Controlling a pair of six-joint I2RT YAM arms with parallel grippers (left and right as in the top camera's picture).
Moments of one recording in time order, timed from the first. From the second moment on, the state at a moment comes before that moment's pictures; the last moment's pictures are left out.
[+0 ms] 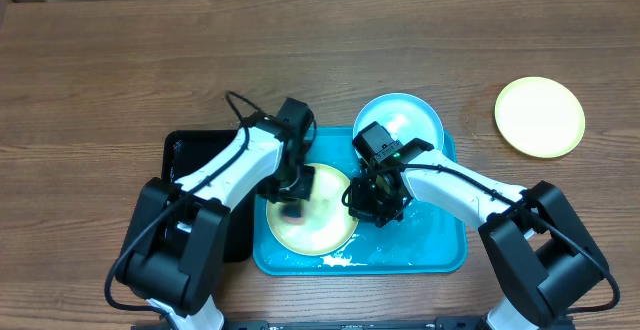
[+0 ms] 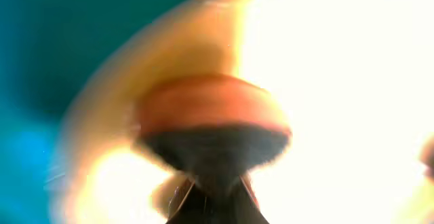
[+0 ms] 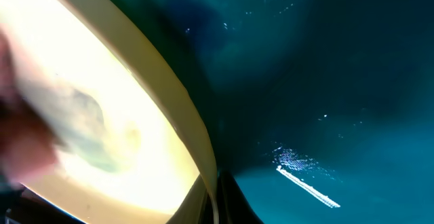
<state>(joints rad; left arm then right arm) -0.45 1.84 1.13 -0.91 0.22 -0.19 0.61 1.81 1.02 -0.71 -0.40 0.72</state>
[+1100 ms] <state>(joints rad) -0.34 1.61 1.36 -1.19 -0.18 -0.45 0.61 1.81 1.02 -0.72 -0.40 0.72</state>
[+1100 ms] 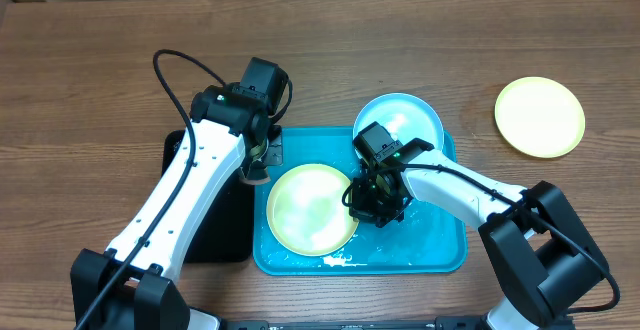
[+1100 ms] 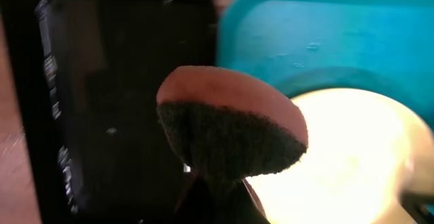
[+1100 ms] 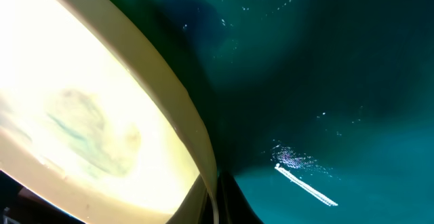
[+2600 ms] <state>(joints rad) -0.02 1.61 1.10 -0.97 -0.10 -0.45 0.62 1.81 1.32 -1.00 -0.22 0.56</state>
